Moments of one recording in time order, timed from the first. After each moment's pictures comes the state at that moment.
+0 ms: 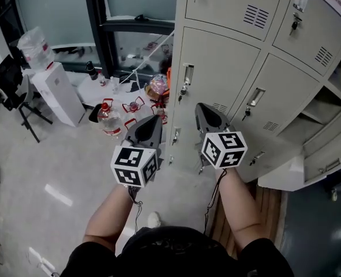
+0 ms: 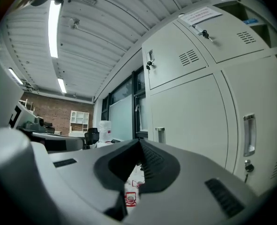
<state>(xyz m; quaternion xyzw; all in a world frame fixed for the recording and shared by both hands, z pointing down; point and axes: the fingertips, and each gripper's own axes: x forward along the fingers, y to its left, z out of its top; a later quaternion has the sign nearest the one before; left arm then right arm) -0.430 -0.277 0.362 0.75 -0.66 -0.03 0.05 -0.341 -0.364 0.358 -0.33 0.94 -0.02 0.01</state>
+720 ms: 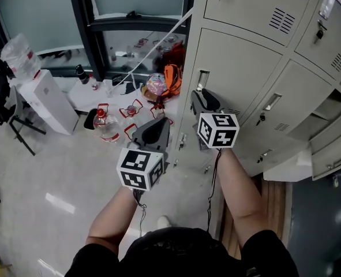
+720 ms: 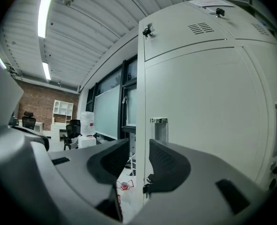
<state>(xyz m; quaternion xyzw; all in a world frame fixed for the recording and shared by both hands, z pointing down) -0.492 -0.336 0.387 0.80 -0.60 -0.02 0.06 -0.430 -0.471 0.388 -0.42 0.91 -0.01 -0.03</state>
